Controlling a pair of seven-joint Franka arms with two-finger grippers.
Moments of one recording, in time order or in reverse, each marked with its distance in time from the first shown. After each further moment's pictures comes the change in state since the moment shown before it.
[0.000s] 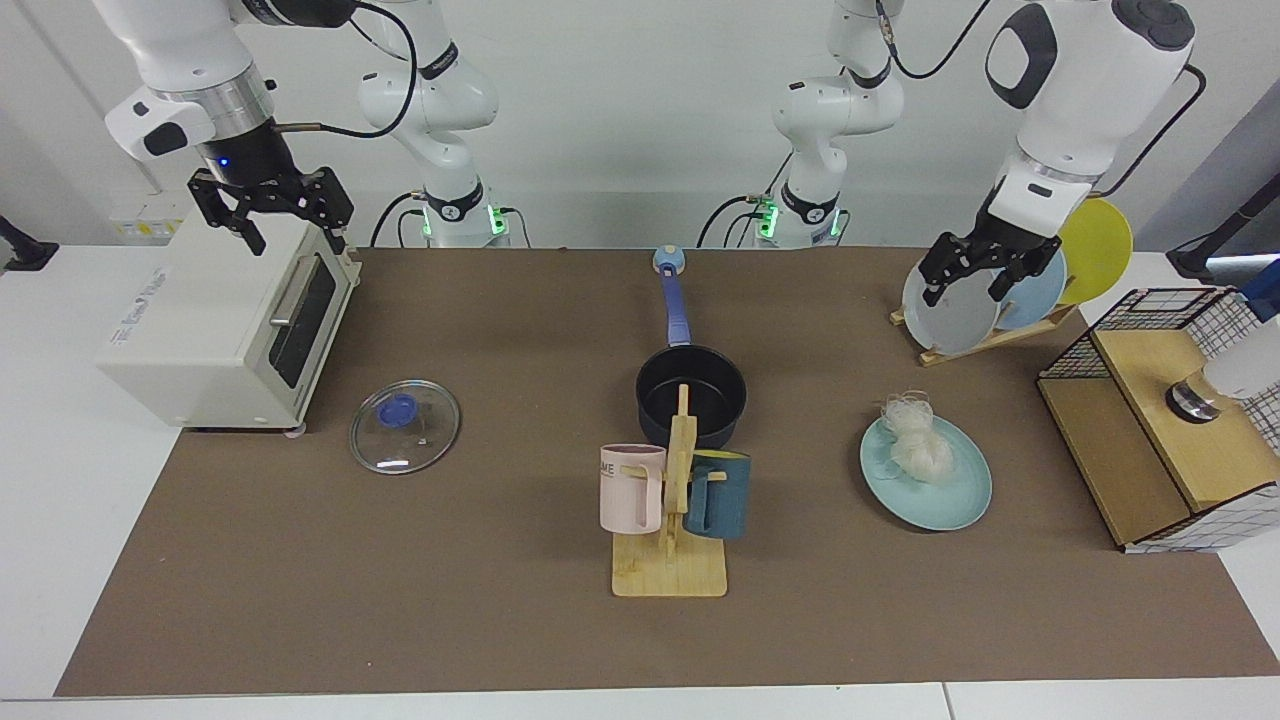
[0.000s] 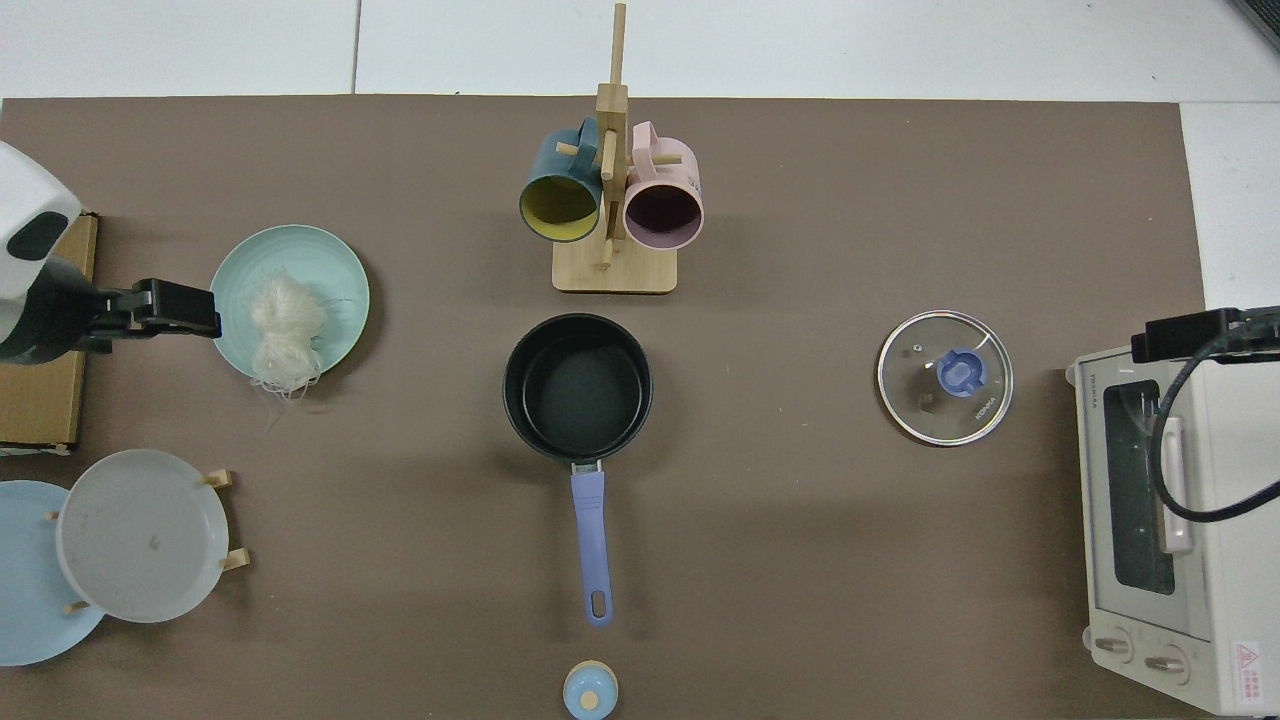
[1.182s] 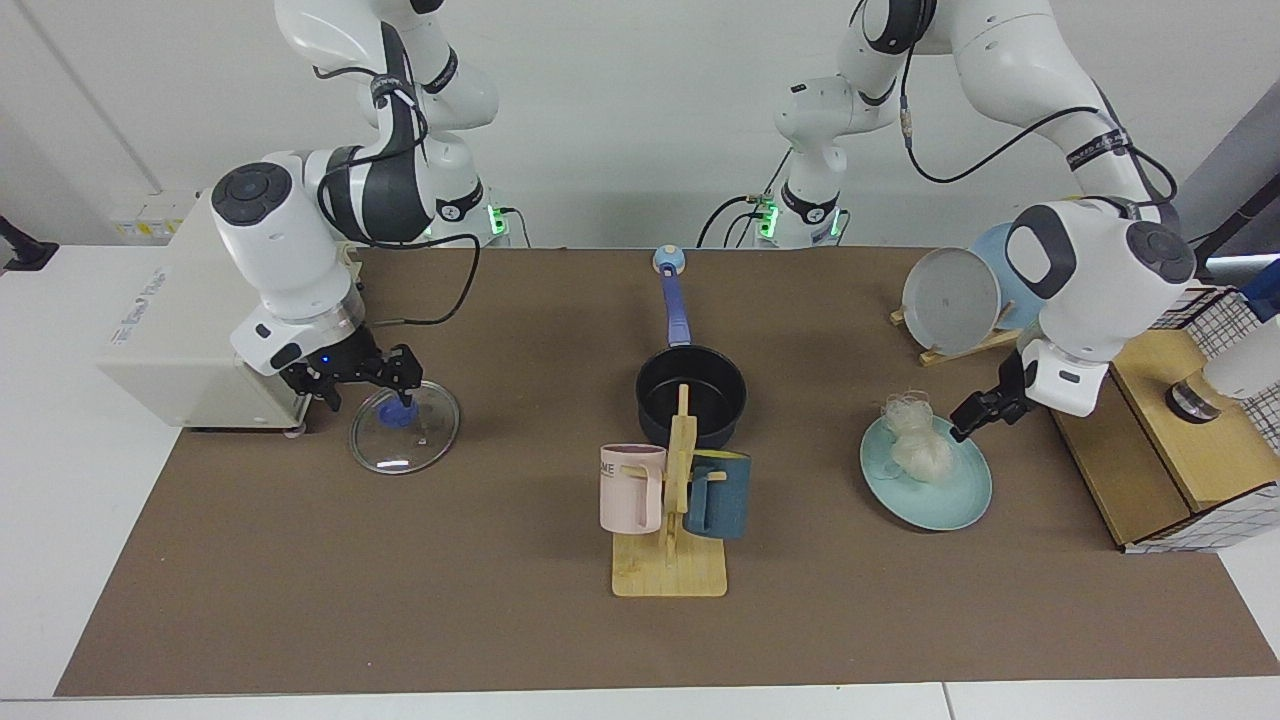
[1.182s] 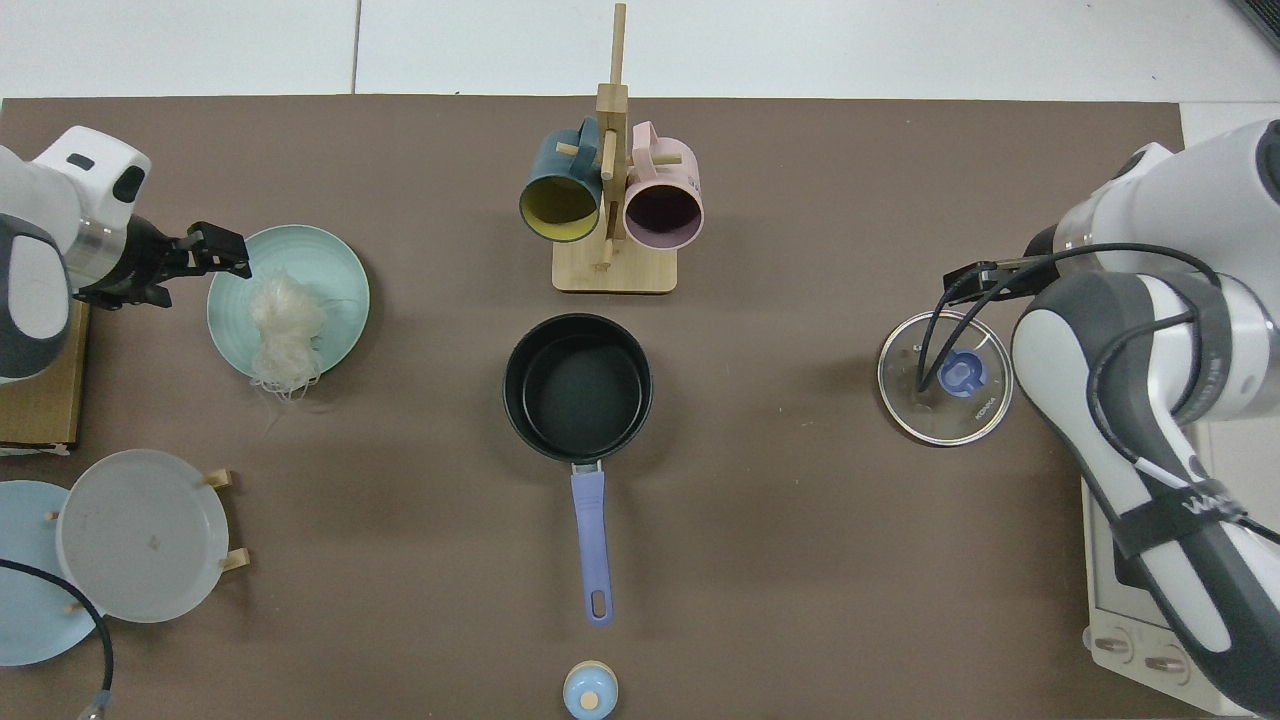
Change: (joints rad) left arm 0.082 0.352 0.004 0.031 0.014 0.292 -0.104; right arm 0.036 0.291 0.034 -0.139 0.000 0.423 -0.001
